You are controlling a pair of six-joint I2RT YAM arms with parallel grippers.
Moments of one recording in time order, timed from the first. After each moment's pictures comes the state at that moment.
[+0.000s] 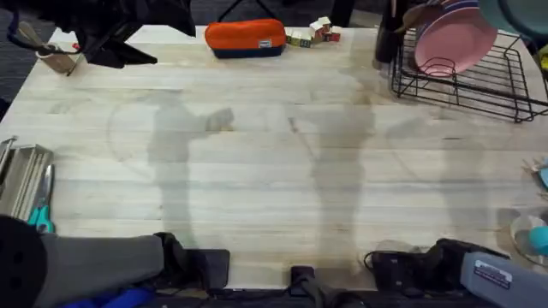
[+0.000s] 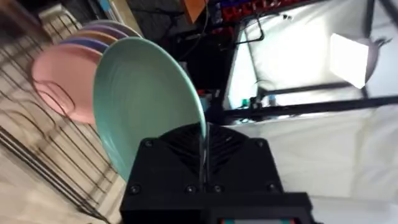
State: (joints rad) left arm 0.29 1.50 1.56 -1.16 0.55 -0.13; right arm -0.24 1.21 1.35 -0.39 0.08 -1.23
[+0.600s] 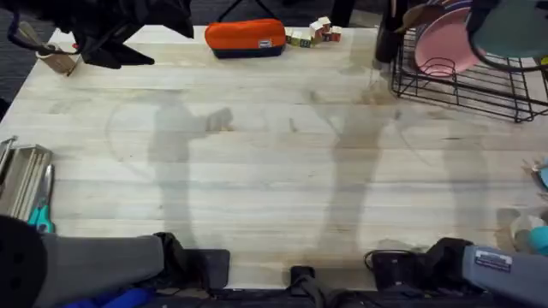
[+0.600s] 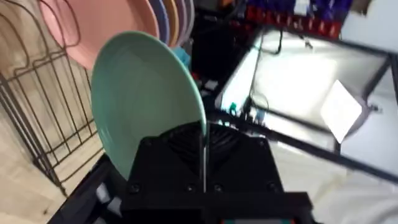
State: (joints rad) left arm 0.29 1.50 1.56 -1.16 0.52 -0.13; right arm -0.32 1.39 1.35 -0.39 0.03 -1.66
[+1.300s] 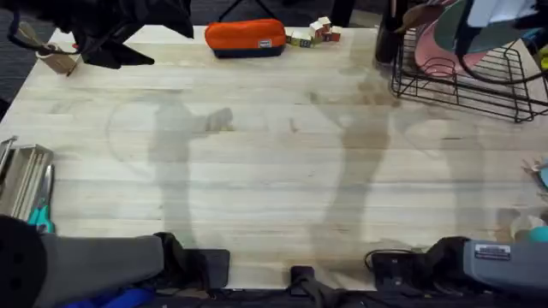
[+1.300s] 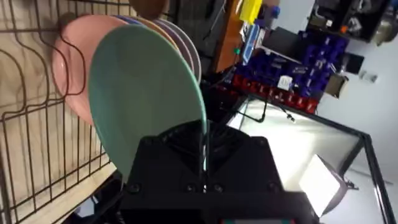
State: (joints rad) left arm 0.29 1.50 1.56 -1.16 0.52 -0.13; right arm -0.33 1.52 1.35 -0.30 -0.22 -1.81
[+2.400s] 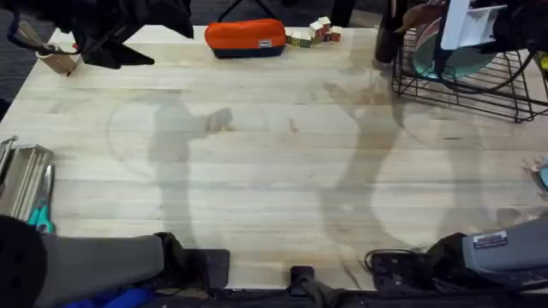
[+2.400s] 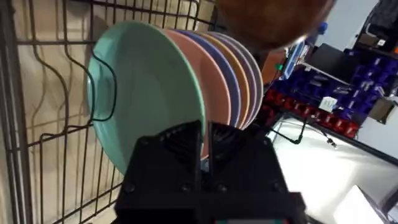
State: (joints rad) left arm 0.29 1.50 1.56 -1.16 0.52 -0.13; right arm -0.34 1.73 1.35 -0.25 -0.22 -1.84
